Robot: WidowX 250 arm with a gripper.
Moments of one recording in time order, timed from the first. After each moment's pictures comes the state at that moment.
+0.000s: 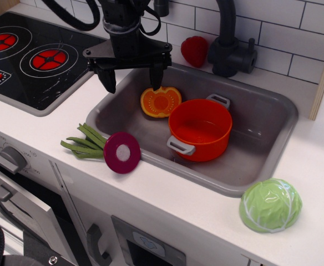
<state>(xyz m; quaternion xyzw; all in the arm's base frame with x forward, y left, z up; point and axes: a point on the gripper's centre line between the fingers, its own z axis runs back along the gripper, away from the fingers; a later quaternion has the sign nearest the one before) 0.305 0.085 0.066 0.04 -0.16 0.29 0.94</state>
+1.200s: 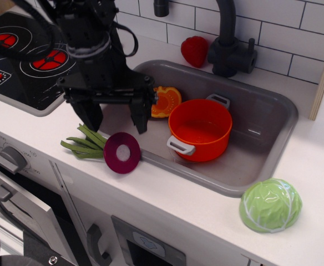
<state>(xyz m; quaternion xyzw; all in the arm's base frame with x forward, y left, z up) 0.225 0.048 0.076 -0.04 -0.08 0.17 0.98</state>
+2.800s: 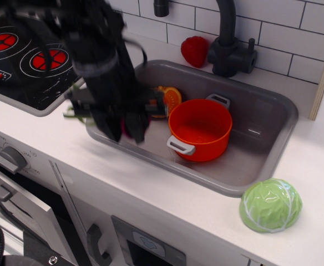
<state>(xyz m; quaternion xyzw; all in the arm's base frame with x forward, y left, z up) 0.225 0.035 0.081 -0.05 -0.12 0.19 0.97</state>
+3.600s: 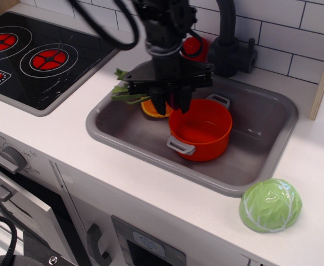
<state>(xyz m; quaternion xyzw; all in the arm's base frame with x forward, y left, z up) 0.315 0.021 0.044 -0.01 -0.13 0.28 0.95</state>
